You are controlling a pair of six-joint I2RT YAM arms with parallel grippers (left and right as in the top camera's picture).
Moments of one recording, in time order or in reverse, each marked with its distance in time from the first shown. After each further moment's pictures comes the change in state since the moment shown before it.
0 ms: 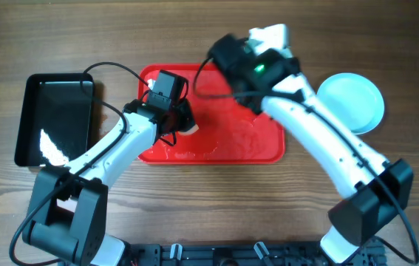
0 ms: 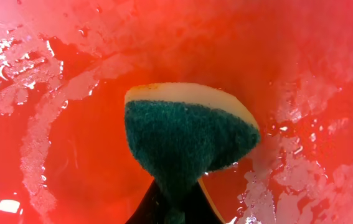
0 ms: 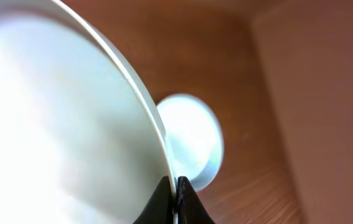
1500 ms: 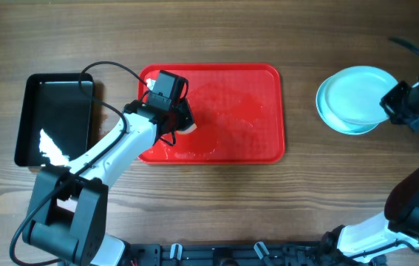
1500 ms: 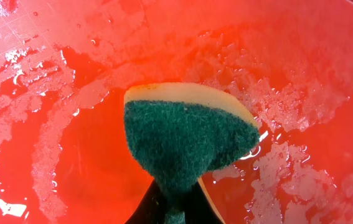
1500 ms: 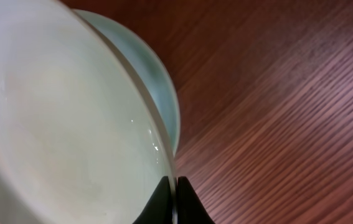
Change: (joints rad) left arm 0.000 0.000 -0.007 0.014 -0.036 0.000; right arm -1.061 -0.055 -0.346 0.296 -0.863 -0.134
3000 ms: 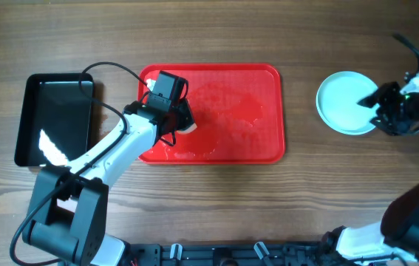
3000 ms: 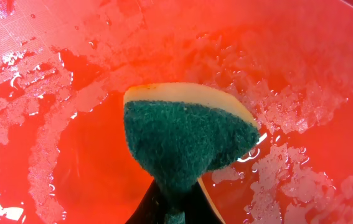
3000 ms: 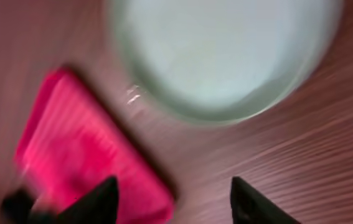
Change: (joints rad) left arm 0.000 0.000 -0.010 0.021 0.000 0.000; right arm 0.015 -0.120 -0.045 -0.103 -0.496 -0.086
